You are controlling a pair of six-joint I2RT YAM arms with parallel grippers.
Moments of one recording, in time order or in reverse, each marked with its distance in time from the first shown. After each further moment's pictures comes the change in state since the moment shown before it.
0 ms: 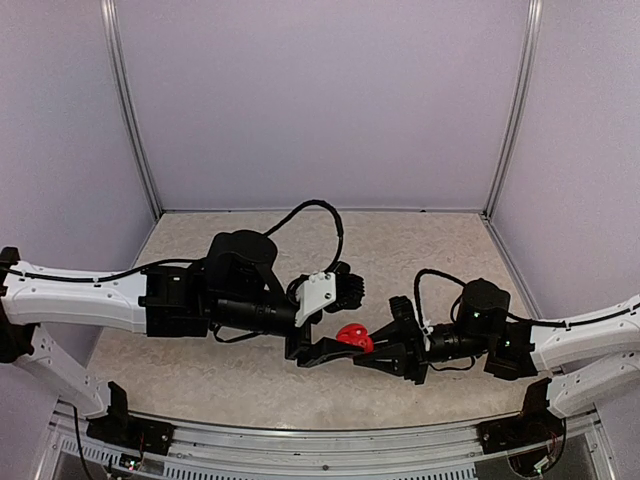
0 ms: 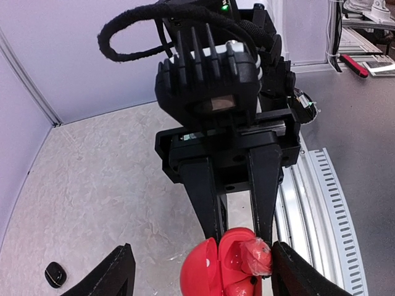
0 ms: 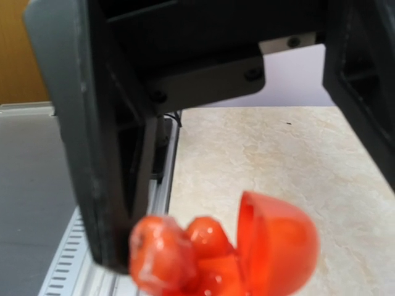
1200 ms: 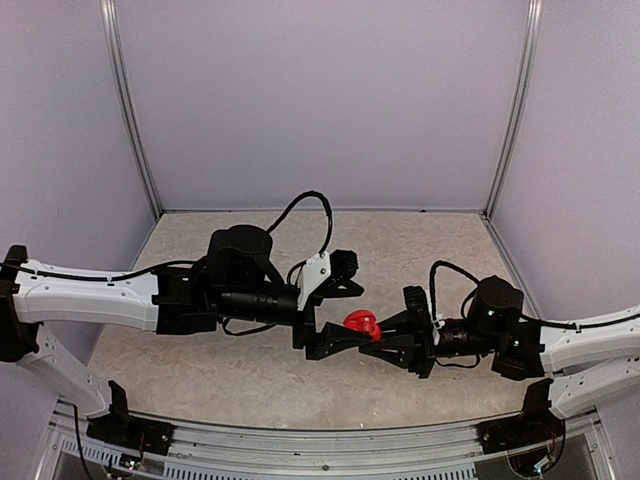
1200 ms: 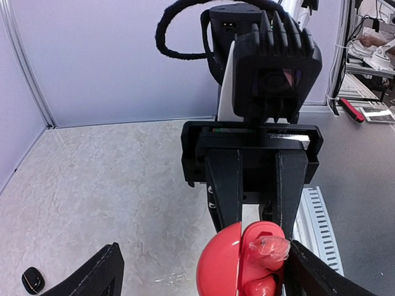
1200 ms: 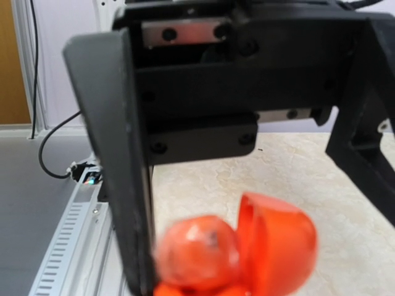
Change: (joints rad) left arm 0.066 0.036 -0.042 0.182 0.095 -0.161; right arm 0.001 -0.075 -0.008 0.009 0.073 -0.004
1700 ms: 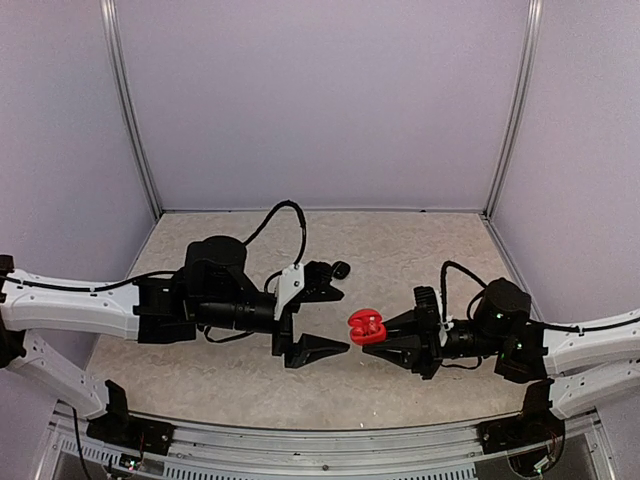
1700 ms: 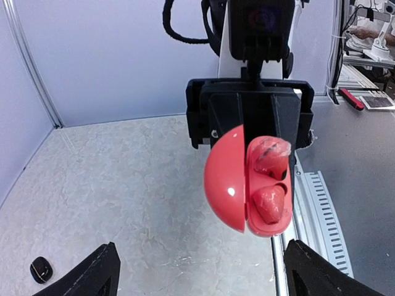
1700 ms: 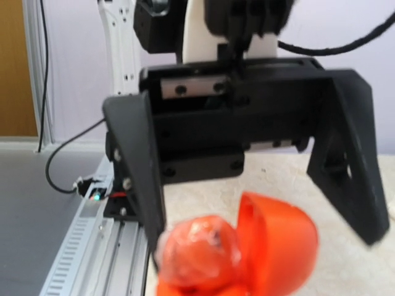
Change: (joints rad) left arm 0.016 -0.100 -0.143 0.049 0.018 0.039; right arm 0.010 -0.029 -0.023 0.050 -0.002 0.011
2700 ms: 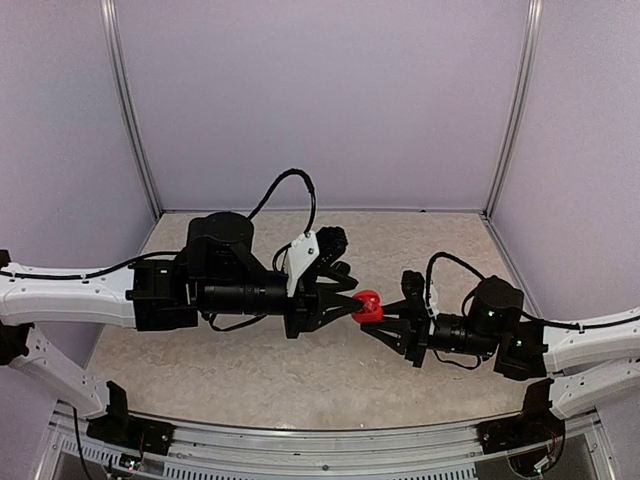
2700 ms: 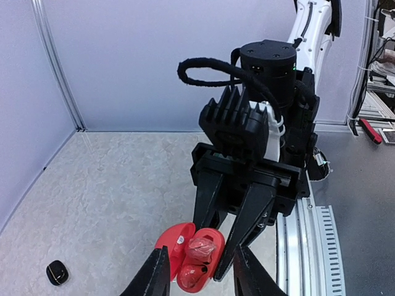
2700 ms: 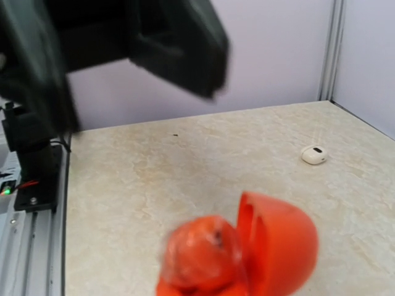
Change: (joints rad) left arm -0.060 0.008 0.175 -0.108 -0.160 -0.078; right arm 0.001 0.005 0.027 -0.108 0.271 0.006
